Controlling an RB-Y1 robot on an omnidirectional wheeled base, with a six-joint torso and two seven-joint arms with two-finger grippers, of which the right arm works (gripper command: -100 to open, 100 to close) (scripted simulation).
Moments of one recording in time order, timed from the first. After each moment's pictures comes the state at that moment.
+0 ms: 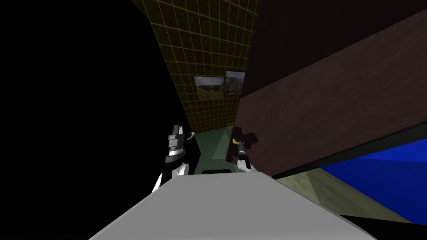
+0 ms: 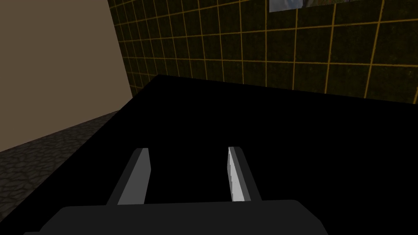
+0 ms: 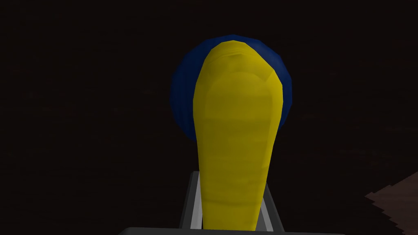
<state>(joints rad) -0.13 -0.07 -0.21 -0.63 -0.22 -0.80 0.12</state>
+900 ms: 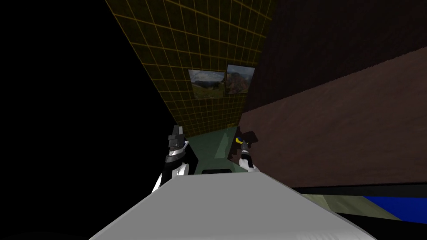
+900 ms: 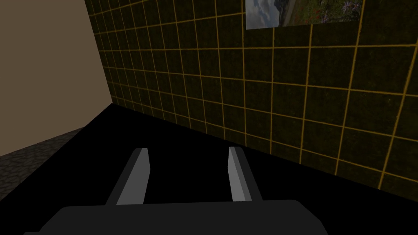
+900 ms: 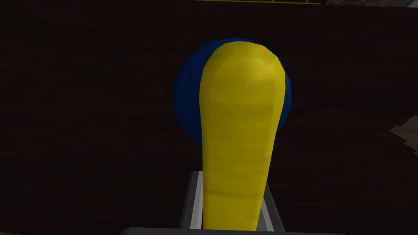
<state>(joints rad) -0.16 -0.10 -0.28 -0.58 -0.26 -0.83 0.15</state>
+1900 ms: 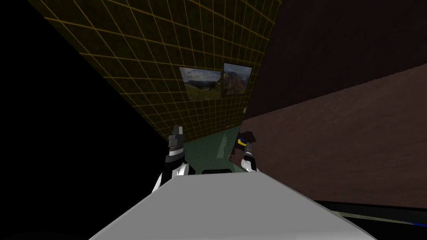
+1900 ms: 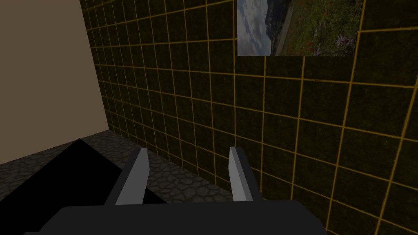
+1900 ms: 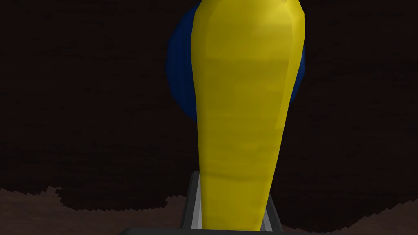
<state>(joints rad) -0.11 -0.08 -0.37 -0.68 -0.32 -0.79 0.21</state>
